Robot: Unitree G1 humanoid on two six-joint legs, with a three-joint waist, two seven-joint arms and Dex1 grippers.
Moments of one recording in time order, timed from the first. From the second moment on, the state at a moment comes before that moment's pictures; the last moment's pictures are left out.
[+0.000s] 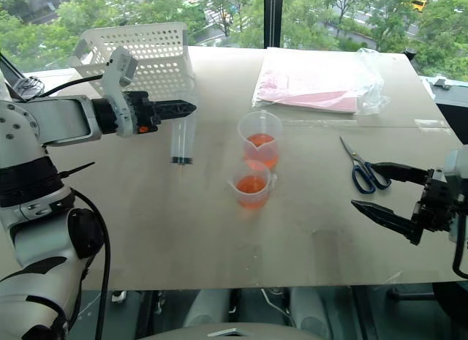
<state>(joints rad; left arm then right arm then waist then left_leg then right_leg) -0.95 0.62 0.41 -0.01 -0.96 1.61 -0.22 0.29 -0.96 -0.68 -0.56 0.95 0.58 1.01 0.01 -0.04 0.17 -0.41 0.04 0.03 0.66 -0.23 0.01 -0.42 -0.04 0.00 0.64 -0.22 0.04</state>
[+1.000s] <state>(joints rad) -1.03 0.36 0.15 0.03 -0.69 0.74 -0.61 -0.02 -0.92 -0.48 -0.54 0.95 0.59 0.95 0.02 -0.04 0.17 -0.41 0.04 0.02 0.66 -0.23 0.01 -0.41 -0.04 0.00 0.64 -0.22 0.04</state>
